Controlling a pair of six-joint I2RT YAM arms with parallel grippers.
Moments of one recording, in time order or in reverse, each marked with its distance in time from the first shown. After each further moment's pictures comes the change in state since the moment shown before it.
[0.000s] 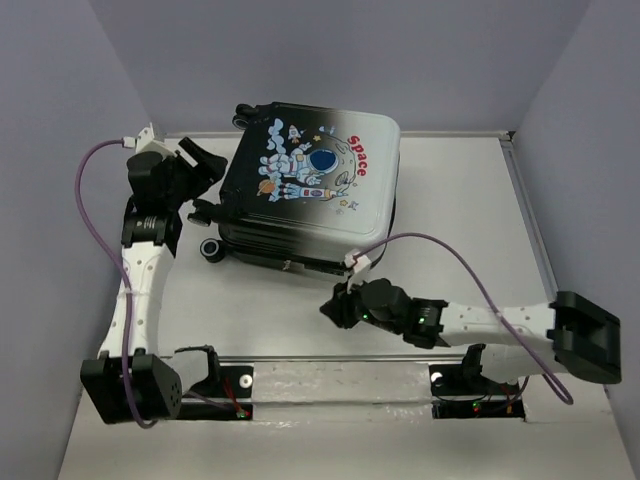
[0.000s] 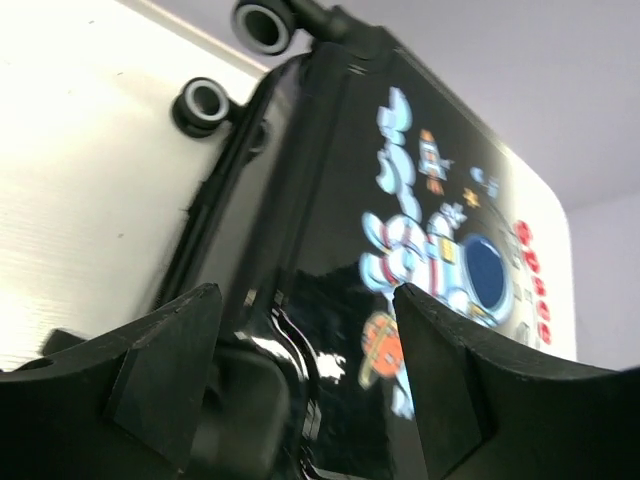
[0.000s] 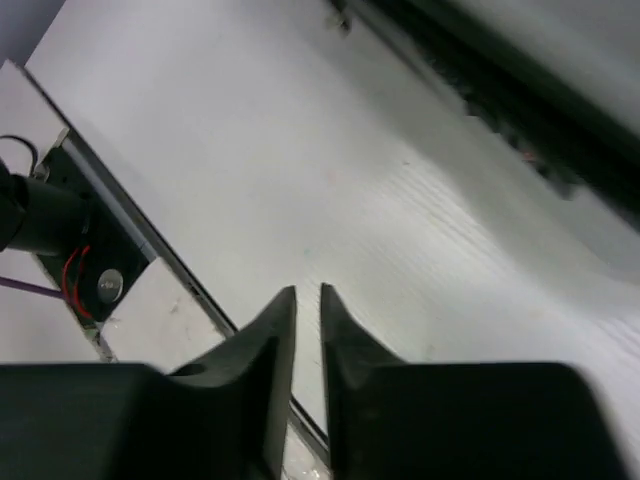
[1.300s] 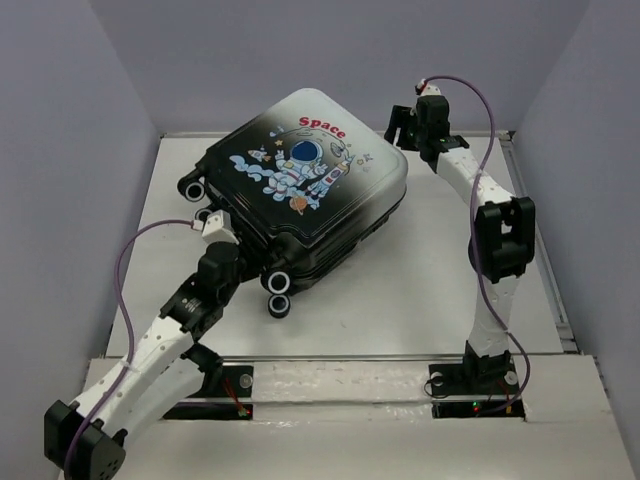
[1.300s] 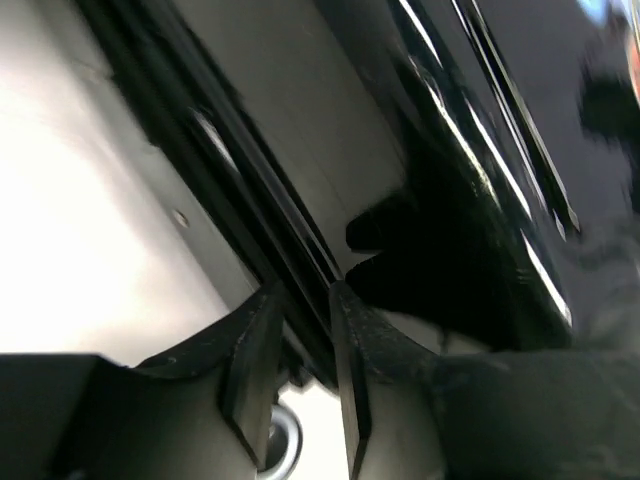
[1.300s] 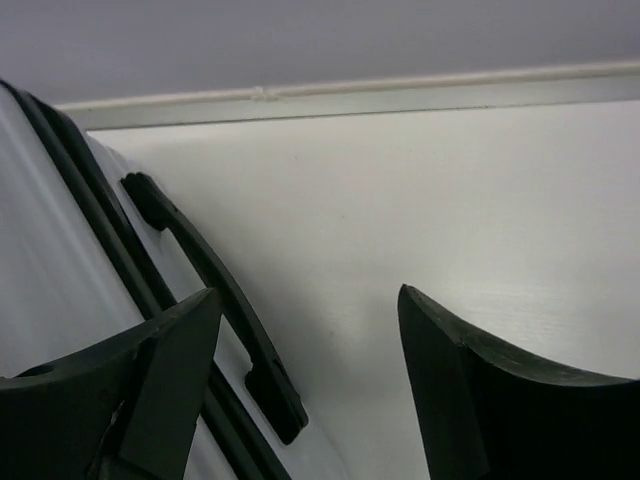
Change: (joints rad) left arm -0.591 -0.349 -0.567 0.002 -0.504 -0.116; right arm -0.985 0.734 1.227 -0.541 -0.230 -0.251
